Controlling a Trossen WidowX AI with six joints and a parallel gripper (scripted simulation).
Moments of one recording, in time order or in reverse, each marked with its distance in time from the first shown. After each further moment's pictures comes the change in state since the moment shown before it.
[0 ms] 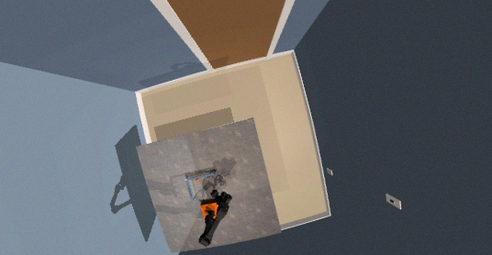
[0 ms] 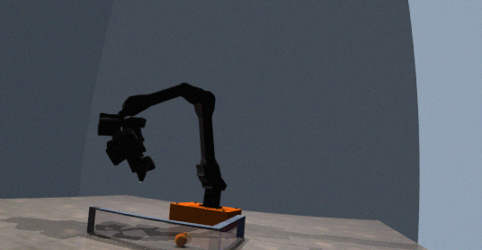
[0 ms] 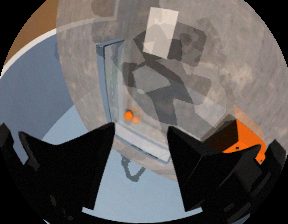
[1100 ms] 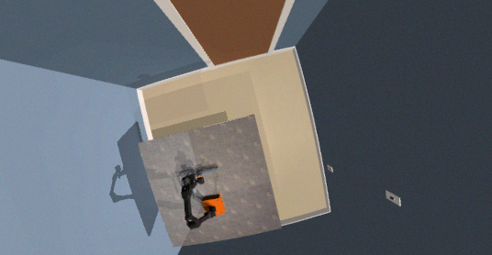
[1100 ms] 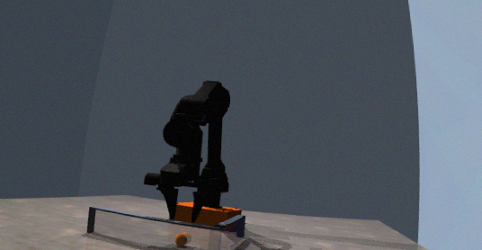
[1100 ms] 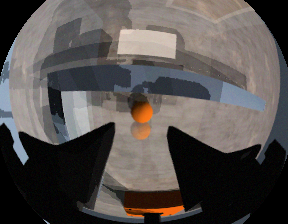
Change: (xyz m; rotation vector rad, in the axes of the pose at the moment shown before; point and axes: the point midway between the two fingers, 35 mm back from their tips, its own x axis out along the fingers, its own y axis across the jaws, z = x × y) arm 0.196 0.071 -0.122 -1.337 -0.016 -0.688
